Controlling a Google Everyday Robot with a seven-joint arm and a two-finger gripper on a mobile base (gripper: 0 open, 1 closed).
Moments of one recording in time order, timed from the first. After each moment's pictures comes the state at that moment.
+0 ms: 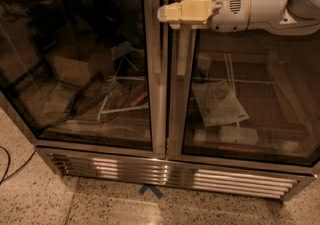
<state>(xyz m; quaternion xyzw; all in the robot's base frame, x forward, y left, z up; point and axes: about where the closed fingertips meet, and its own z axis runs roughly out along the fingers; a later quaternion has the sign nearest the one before) 0.583 -0.038 1.012 -0.28 0.72 0.53 0.35</state>
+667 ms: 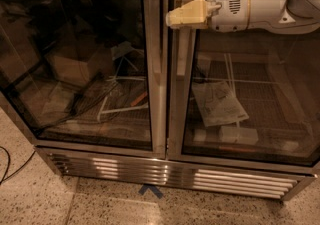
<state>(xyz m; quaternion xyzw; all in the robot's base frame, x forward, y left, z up) 0.586 -0.039 1.010 -0.29 0.72 0.53 0.34</state>
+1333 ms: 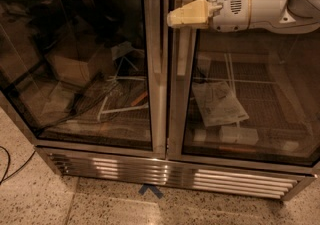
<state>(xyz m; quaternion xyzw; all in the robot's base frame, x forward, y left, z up) 0.592 -0.044 1.007 -0.29 0.72 0.53 0.34</state>
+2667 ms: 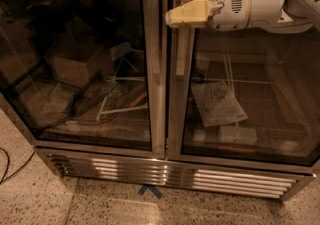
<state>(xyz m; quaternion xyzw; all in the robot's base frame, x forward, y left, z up) 0.590 -0.043 1.010 -0.31 0.69 0.56 0.33</state>
